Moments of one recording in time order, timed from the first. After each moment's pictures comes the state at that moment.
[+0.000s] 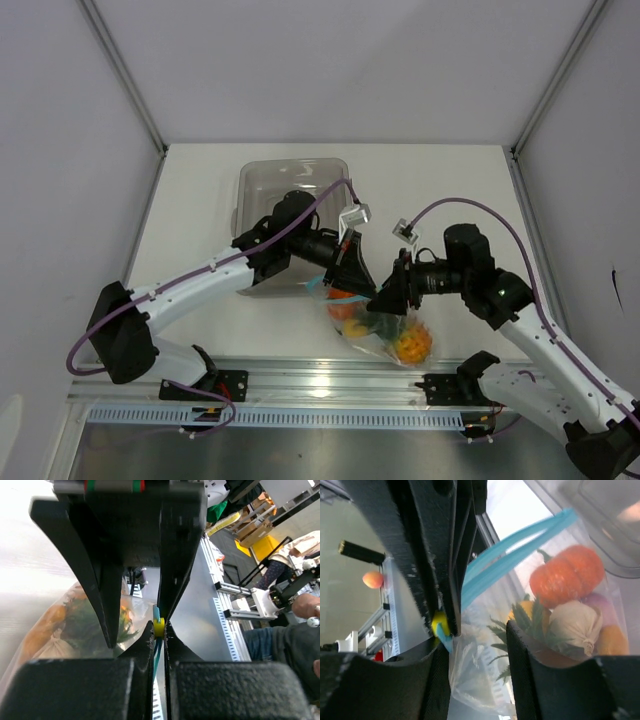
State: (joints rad) left arm -0.84 1.40 1.10 0.05 1.06 -0.43; right arm 0.56 0.83 0.85 -0.50 -0.86 0.33
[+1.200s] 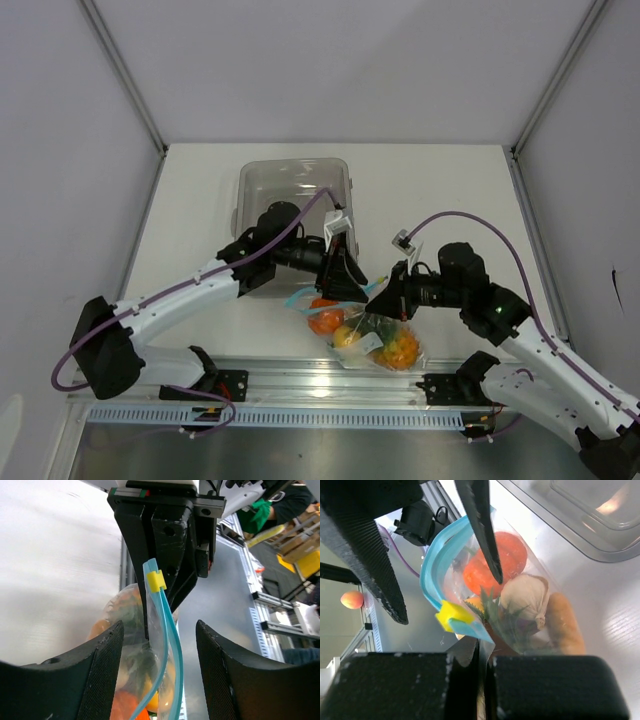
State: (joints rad) left arm -0.82 1.29 0.97 0.05 0.92 -0.35; right arm 0.70 0.75 0.73 -0.41 -0.60 0.44
